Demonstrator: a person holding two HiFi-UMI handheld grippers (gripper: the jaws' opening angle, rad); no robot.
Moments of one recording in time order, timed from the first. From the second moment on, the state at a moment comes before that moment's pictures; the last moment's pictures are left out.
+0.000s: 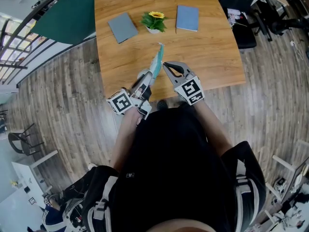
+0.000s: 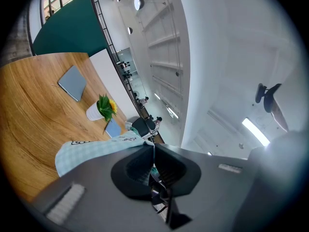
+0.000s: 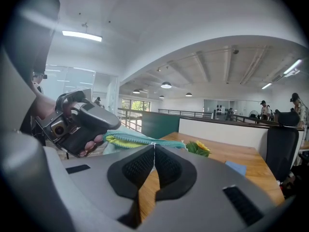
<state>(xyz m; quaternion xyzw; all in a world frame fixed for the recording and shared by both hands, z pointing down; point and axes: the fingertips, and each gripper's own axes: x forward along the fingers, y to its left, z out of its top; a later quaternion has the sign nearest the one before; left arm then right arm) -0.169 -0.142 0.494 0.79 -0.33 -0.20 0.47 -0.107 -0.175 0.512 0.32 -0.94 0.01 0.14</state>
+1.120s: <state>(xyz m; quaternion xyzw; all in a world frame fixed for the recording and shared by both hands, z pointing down) -0.159 -0.135 0.488 0.81 -0.31 -0.19 0.47 -0.092 -0.188 0.516 0.34 -0.93 0.02 0.14</state>
